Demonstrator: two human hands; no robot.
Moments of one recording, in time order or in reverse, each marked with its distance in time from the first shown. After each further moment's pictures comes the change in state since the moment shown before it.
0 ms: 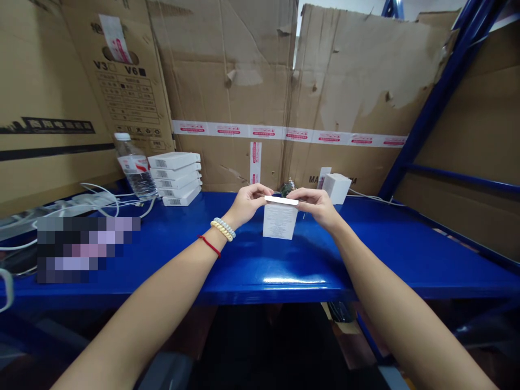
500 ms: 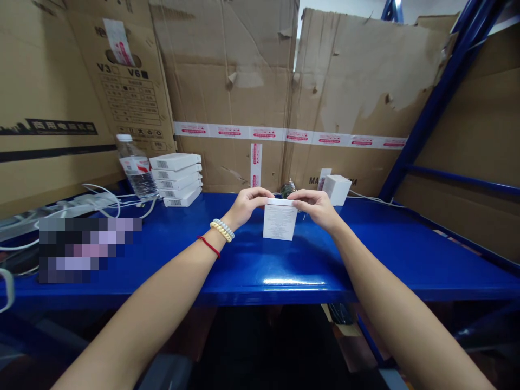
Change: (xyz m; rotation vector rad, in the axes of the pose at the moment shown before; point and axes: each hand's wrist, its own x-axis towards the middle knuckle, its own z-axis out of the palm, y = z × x) left_hand -0.003 0.004 -0.005 -0.038 -0.066 -0.071; right_hand 0.000 -0.001 0.003 -0.060 0.051 0.051
